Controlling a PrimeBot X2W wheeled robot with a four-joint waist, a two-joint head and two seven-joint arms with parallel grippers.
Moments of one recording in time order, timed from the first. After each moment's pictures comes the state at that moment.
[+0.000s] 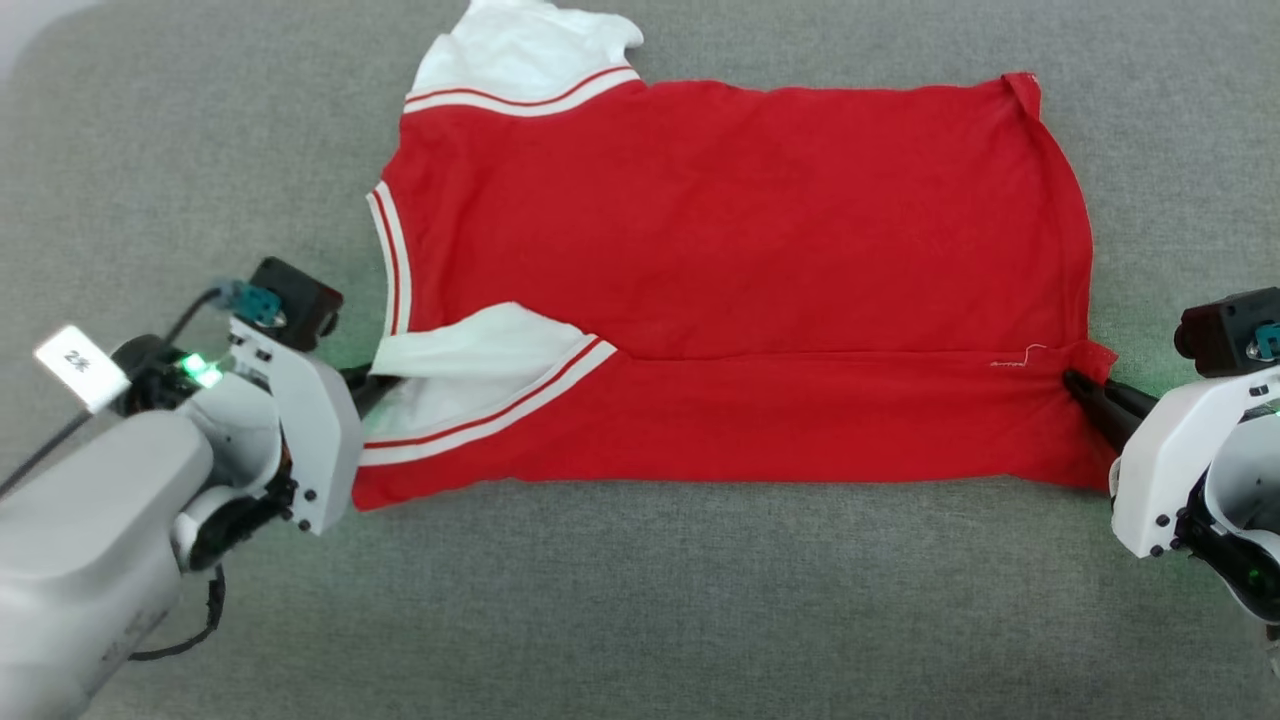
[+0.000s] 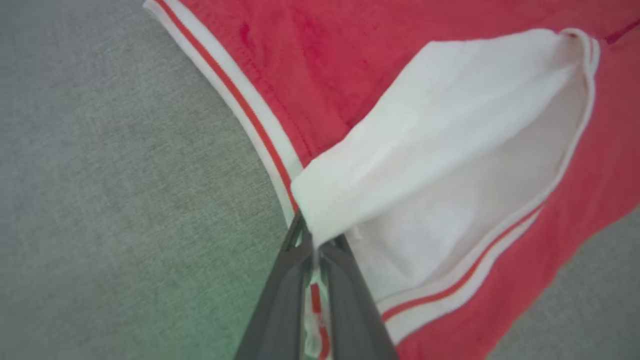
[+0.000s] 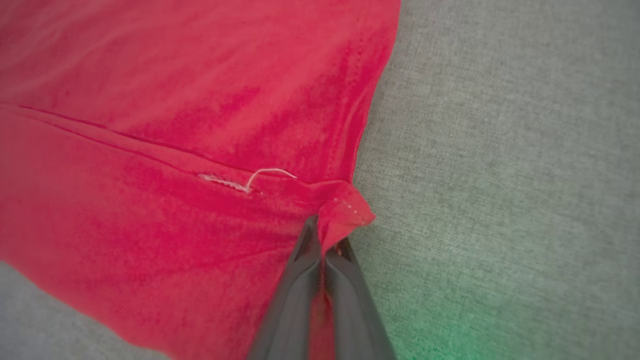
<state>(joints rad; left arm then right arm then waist) -0.94 0.79 -1.14 0.43 -1.03 -0.09 0.20 -0.43 -0.48 0.26 0.20 0.55 0.13 0.48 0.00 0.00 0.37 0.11</state>
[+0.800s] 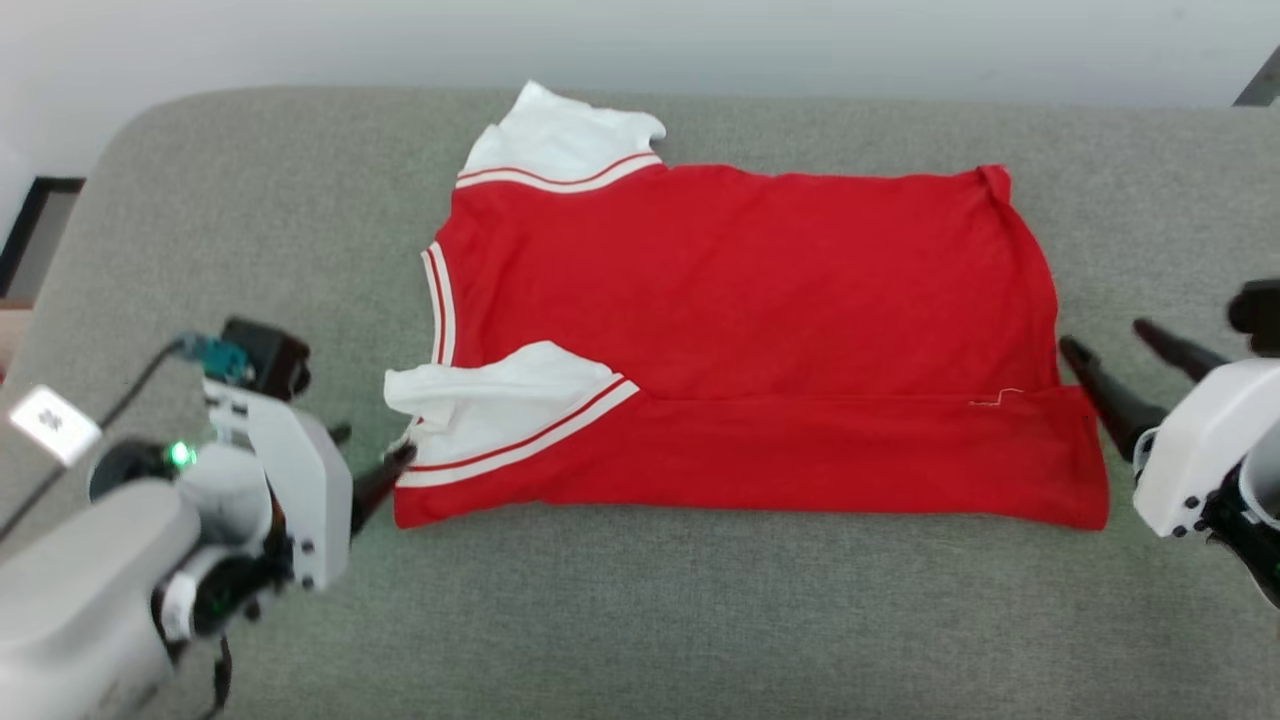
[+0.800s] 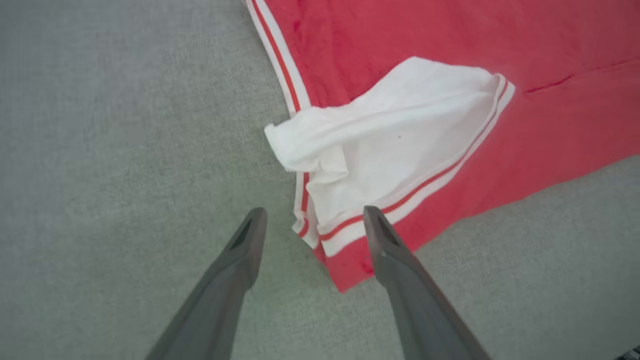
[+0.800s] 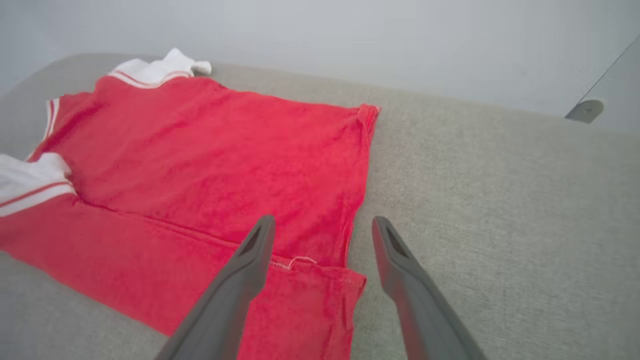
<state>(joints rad) -0.81 0.84 -1.07 0.30 -1.22 0.06 0.27 -0.40 -0.44 0.15 0.09 0.53 0.13 0.50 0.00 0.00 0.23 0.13</state>
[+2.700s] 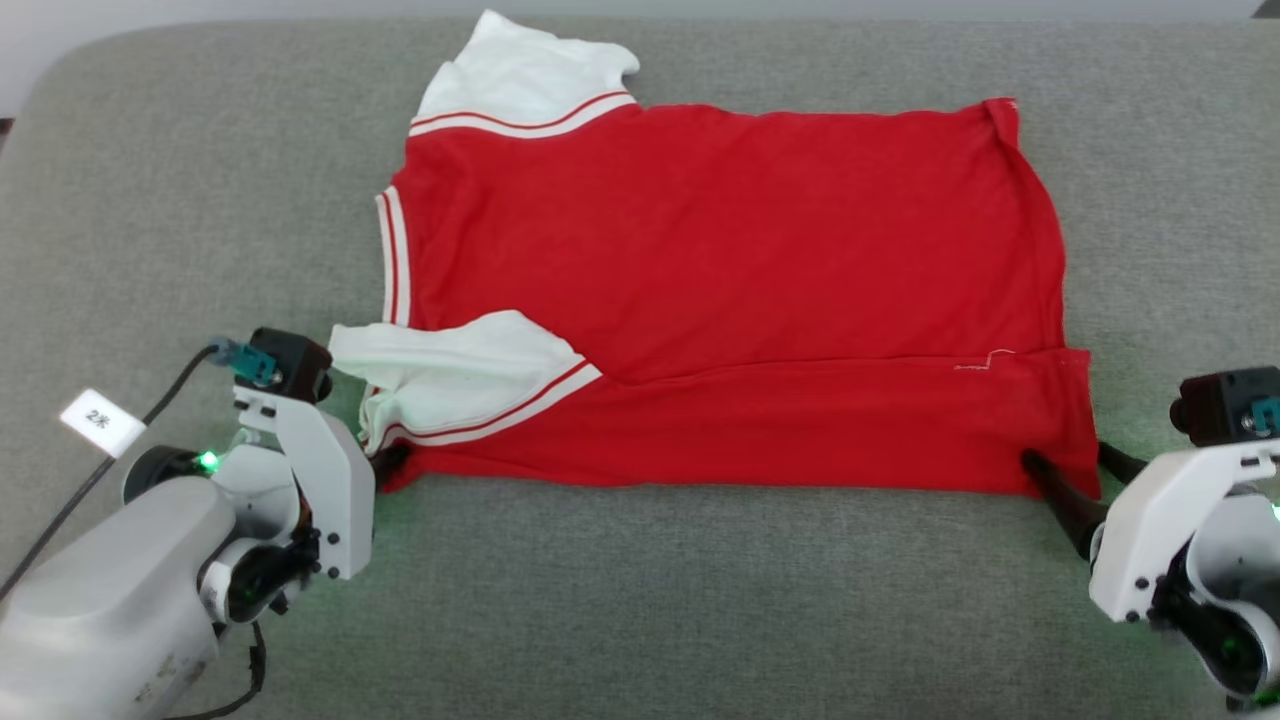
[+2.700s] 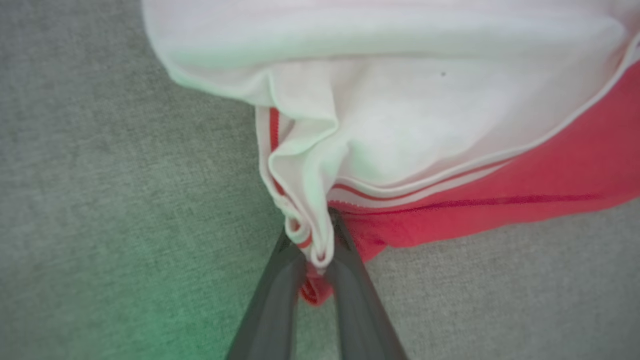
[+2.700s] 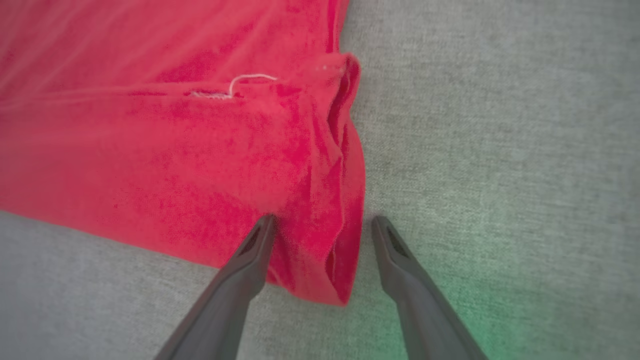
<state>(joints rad) -0.81 0.72 -1.11 0.49 -1.23 0.03 0.26 -0.24 -0.25 0.00 0.01 0.43 0.13 0.67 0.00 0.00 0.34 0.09</state>
